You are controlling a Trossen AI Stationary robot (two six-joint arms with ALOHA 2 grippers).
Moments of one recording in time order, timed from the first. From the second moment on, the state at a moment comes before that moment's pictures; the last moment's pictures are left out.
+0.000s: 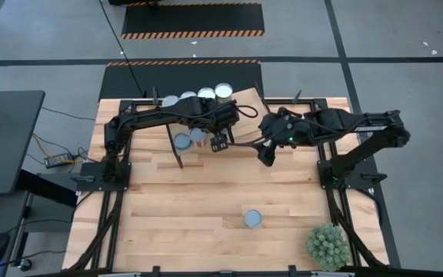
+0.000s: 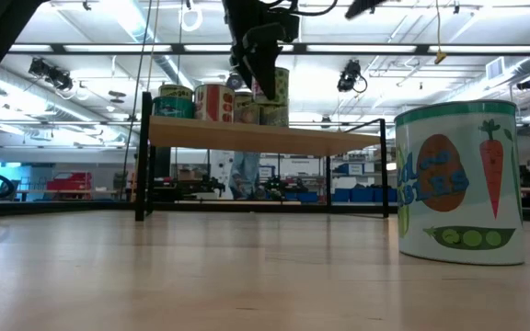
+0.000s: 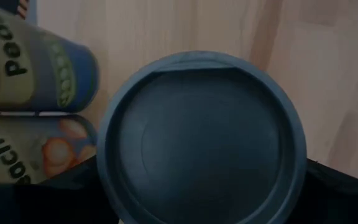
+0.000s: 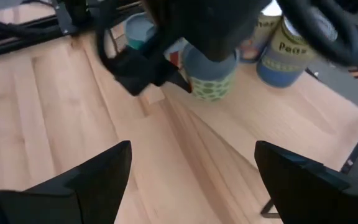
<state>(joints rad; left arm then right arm) 0.19 1.98 2.02 -1.19 -0.29 0.01 0.13 1.37 1.58 -1.03 0.42 0.42</state>
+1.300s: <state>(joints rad) 0.27 1.99 2.02 -1.02 -0.23 -0.06 -0.40 0.64 0.72 -0.41 0.06 0.25</state>
